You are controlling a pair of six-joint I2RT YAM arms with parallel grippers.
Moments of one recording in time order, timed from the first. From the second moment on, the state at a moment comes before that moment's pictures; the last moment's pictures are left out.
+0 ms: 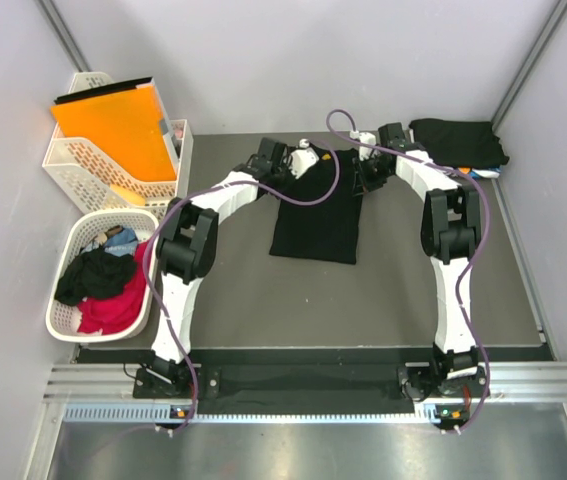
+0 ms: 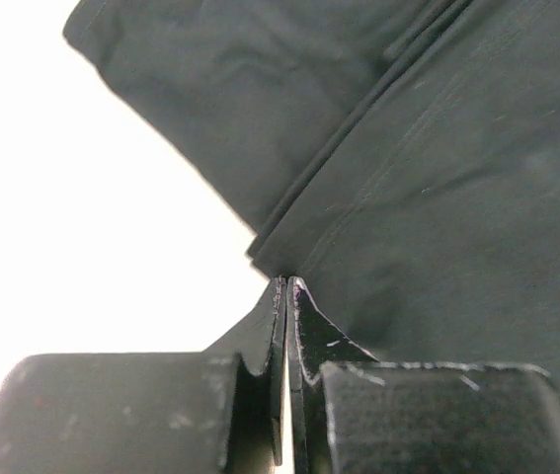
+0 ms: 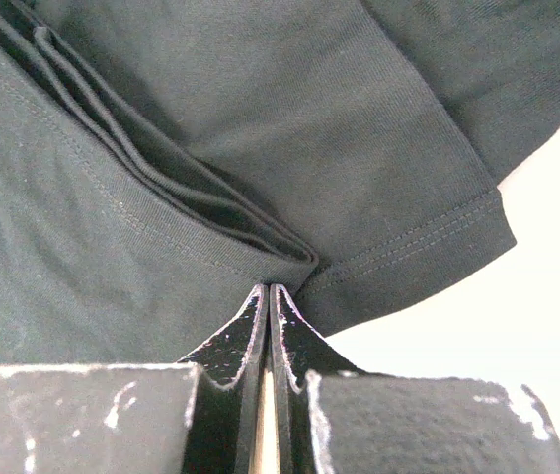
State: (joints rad) left arm -0.44 2.25 1.80 -0.28 0.11 0.56; right arm 0.17 2.37 1.99 -0.64 -0.45 -0.22
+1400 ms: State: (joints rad) left arm -0.44 2.25 1.83 -0.58 0.16 0.60; right arm 0.20 2.37 1.99 -0.64 -0.40 -0.23
